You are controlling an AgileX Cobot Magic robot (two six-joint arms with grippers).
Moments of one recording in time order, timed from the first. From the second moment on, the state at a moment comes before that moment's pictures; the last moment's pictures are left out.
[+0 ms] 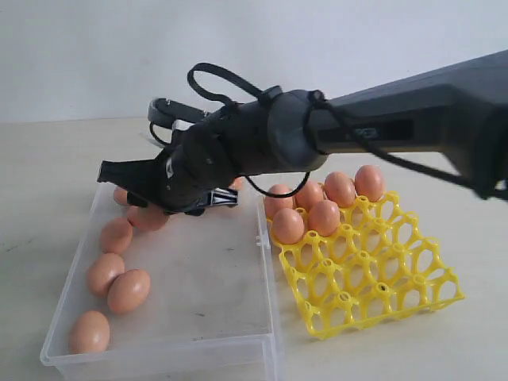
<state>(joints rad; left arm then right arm) -0.01 0.01 0.00 -0.05 0.37 0.21 0.83 2.18 -1.55 -0.03 0.31 0.82</state>
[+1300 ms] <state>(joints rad) -0.01 0.01 0.00 -0.05 0.37 0.21 0.34 1.81 -0.51 -0.04 -0.75 0.27</state>
